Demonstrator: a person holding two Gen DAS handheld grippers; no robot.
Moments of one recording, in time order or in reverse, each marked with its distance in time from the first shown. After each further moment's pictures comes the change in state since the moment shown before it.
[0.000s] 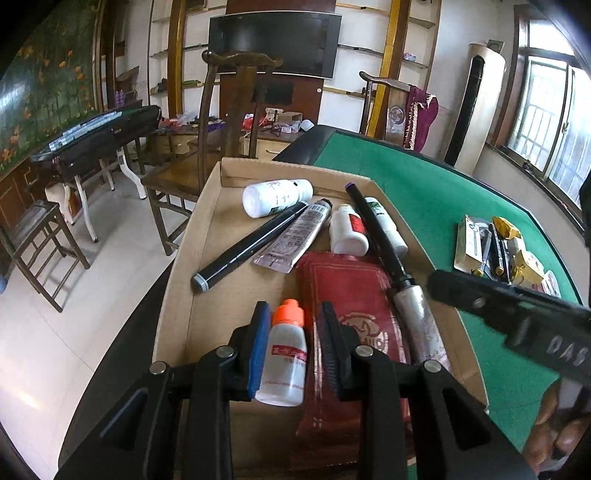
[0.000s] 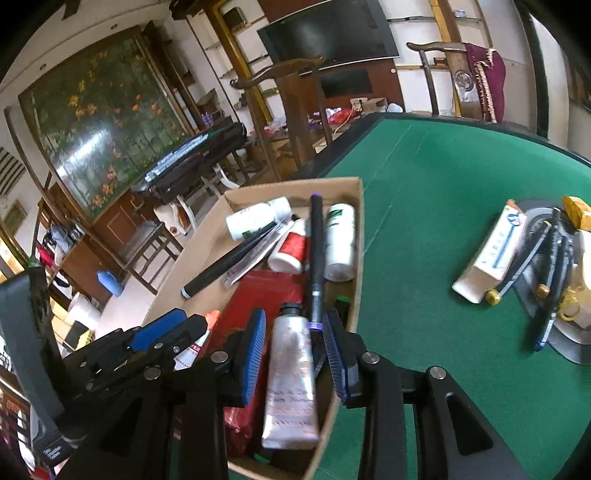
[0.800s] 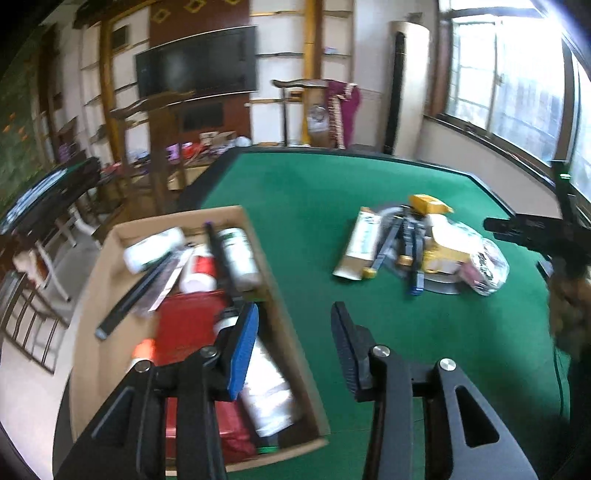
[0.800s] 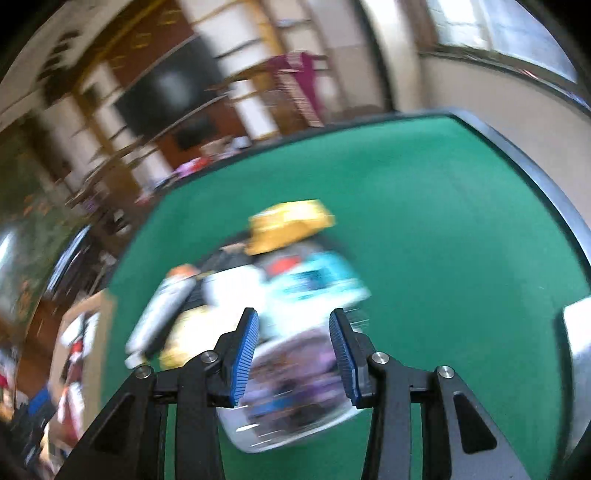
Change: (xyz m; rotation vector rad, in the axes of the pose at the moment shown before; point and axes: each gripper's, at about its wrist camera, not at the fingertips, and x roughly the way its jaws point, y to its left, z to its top) left arm -0.026 -0.136 0.012 0.243 -0.030 -0.136; right arm -0.144 -0.315 0.001 0.410 -0.127 -0.363
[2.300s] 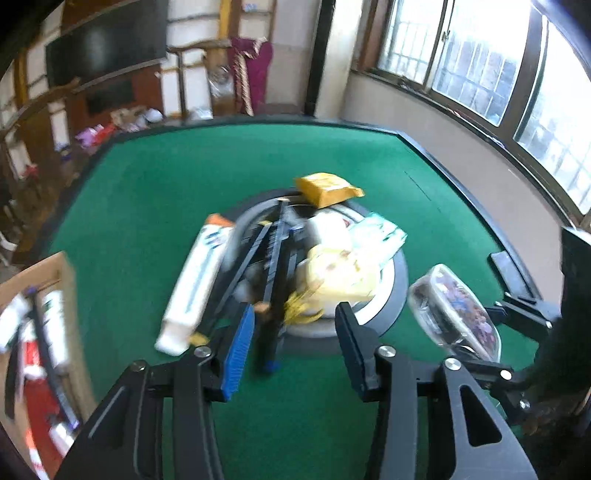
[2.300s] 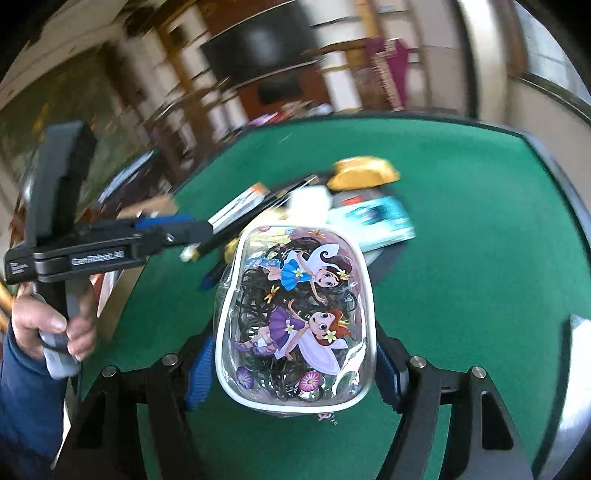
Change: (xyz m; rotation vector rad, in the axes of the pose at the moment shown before) left arm 0.112 -0.130 0.077 0.104 0.205 -0.277; right arm -0.055 -0.005 -0.048 -0.299 0.093 0.218
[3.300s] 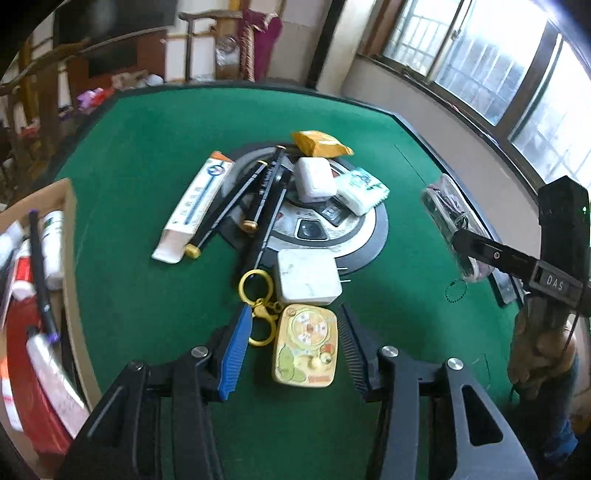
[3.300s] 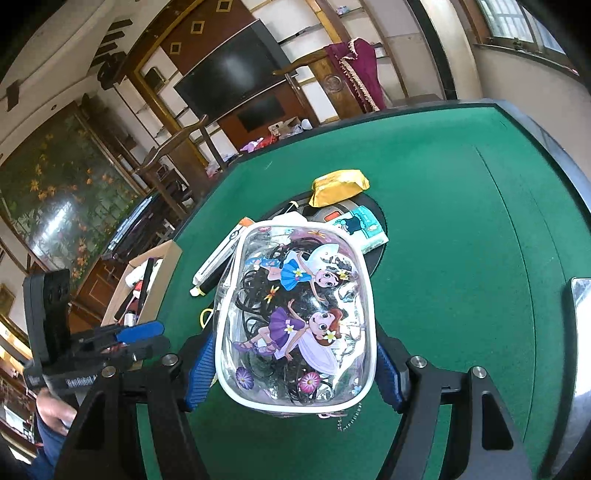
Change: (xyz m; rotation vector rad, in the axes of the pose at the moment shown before) left arm -0.042 0.004 -0.072 -0.082 0.057 -0.032; right arm -0.005 -0.012 0.012 0.140 -0.053 0.077
